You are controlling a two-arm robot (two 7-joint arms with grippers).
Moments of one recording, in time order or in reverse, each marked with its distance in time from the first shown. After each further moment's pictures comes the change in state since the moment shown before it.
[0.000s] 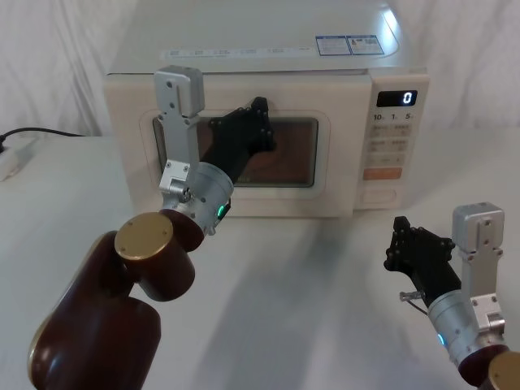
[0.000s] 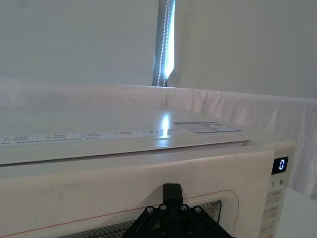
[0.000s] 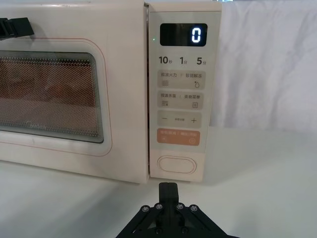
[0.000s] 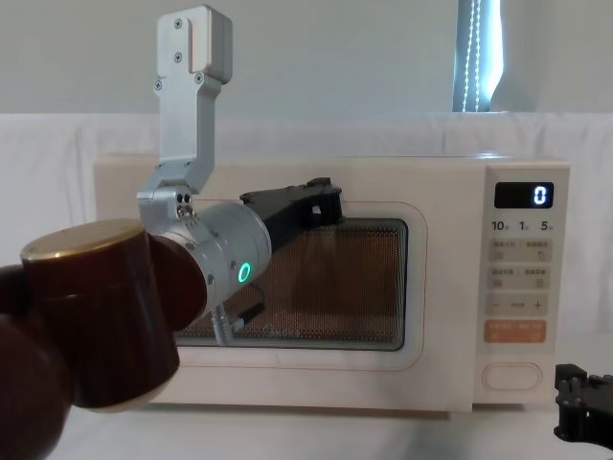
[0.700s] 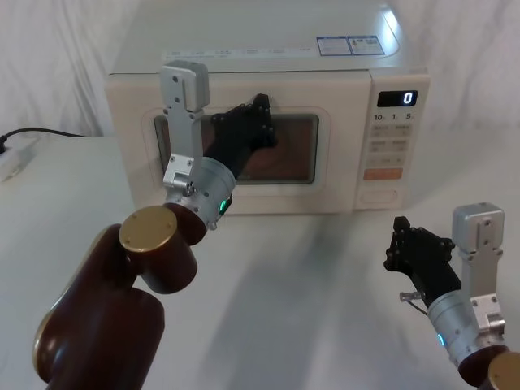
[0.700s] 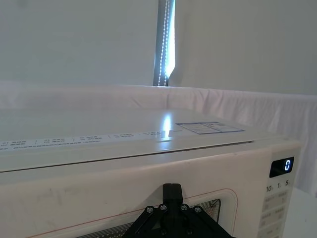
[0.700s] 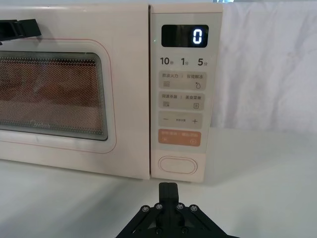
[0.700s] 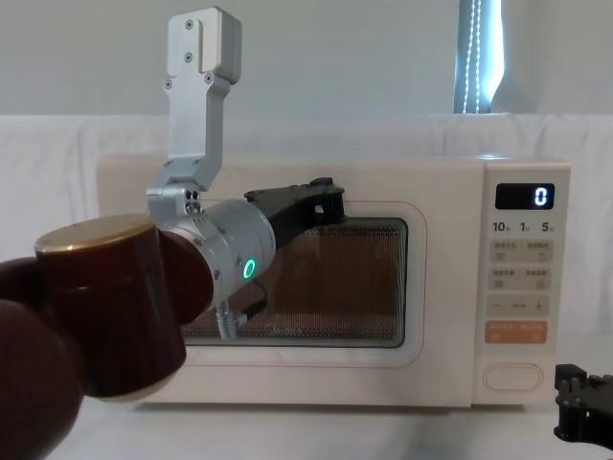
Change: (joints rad) left arm -0.031 -0.015 -0.008 0.045 0.023 -0.005 -0.005; right arm 0.000 0.000 0.000 0.000 0.000 0.000 0.000
